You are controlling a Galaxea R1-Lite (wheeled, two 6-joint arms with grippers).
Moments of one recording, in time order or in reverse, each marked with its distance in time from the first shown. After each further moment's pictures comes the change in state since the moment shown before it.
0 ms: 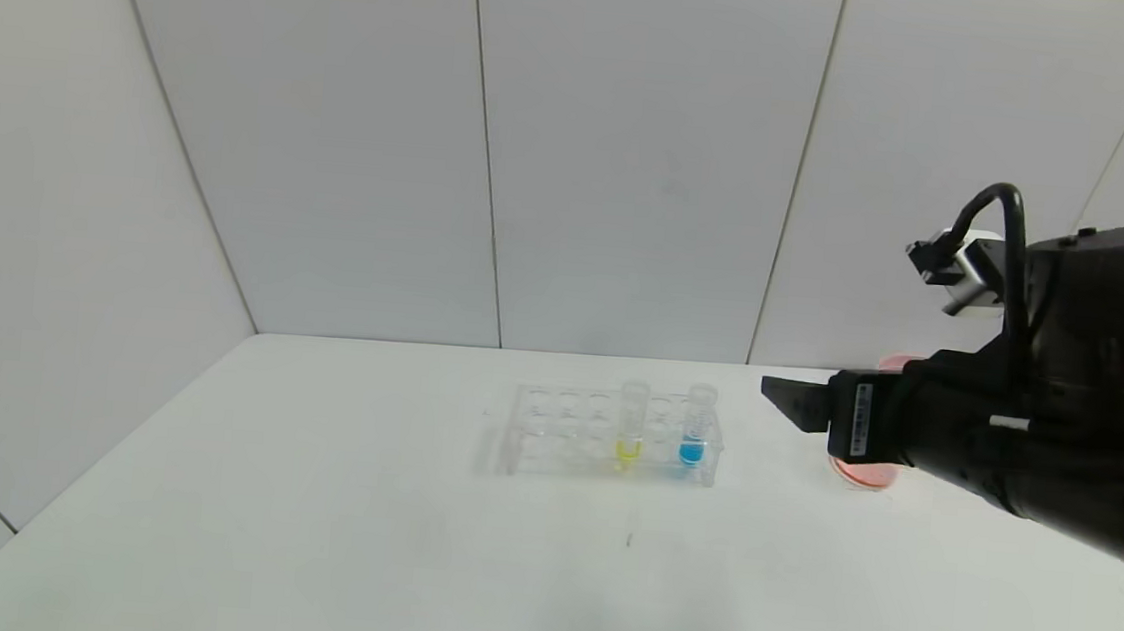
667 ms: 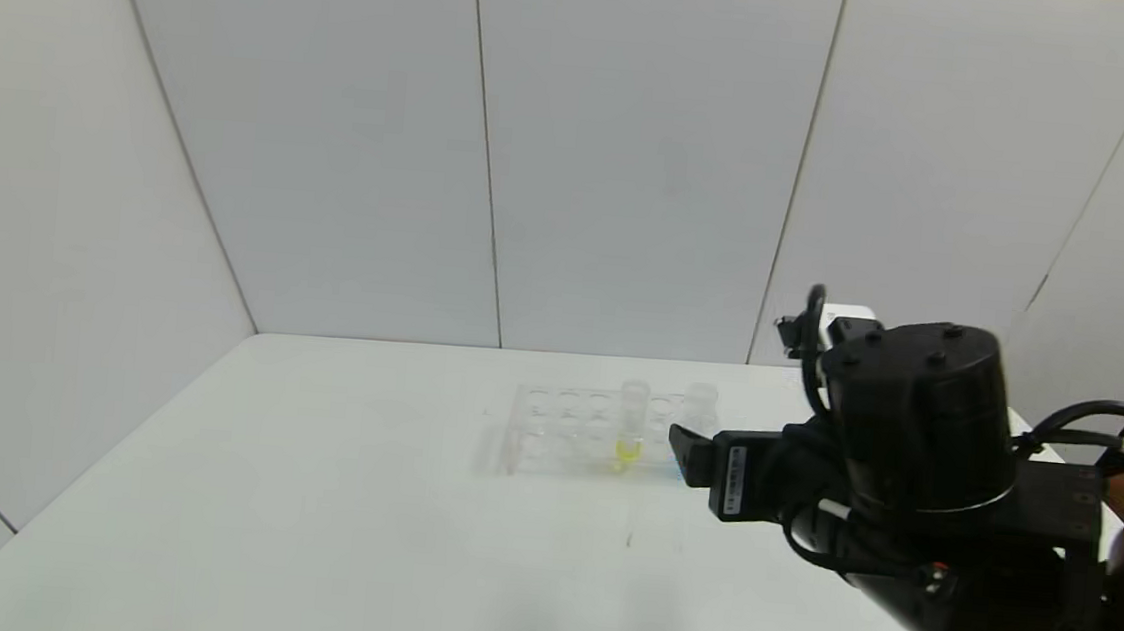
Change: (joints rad) left arm 0.000 0.000 0.000 0.000 0.000 0.000; right arm 0.203 0.160 0.037 -0.144 -0.186 0.130
